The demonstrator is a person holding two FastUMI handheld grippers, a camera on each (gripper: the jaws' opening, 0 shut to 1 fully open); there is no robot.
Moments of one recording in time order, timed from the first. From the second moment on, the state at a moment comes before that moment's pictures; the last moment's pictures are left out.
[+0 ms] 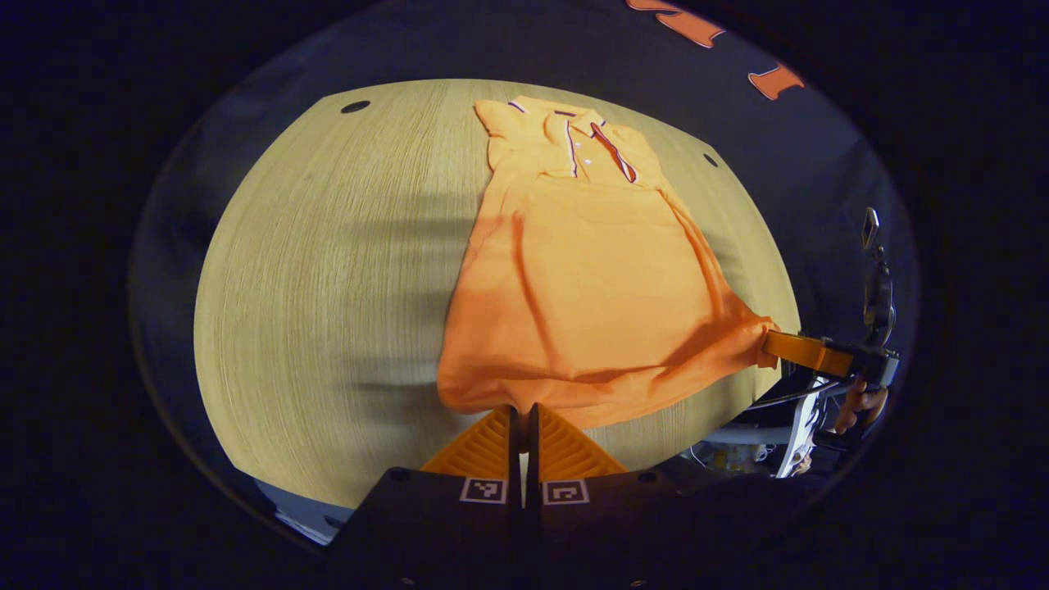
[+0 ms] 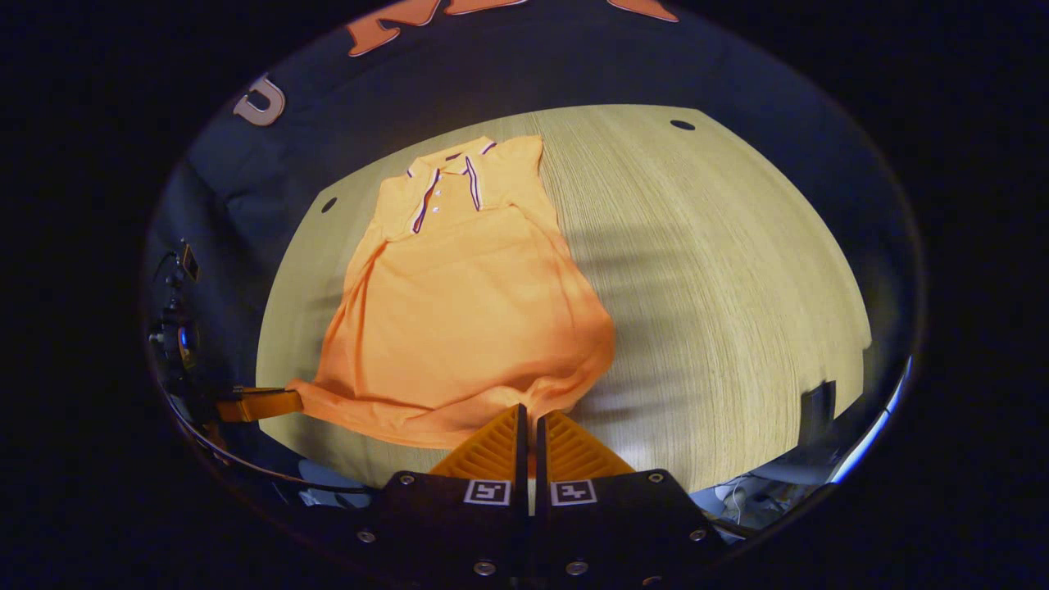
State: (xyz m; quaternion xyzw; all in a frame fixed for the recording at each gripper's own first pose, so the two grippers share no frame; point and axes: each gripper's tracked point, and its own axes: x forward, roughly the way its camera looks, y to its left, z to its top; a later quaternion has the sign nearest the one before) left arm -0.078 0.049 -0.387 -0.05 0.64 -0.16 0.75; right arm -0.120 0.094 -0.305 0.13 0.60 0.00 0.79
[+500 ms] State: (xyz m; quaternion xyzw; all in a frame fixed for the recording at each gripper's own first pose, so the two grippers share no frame) left arm -0.001 0.034 -0.367 -0.06 0.63 -0.15 0.76; right arm -0.038 0.077 -0.293 0.16 0.59 0.03 0.79
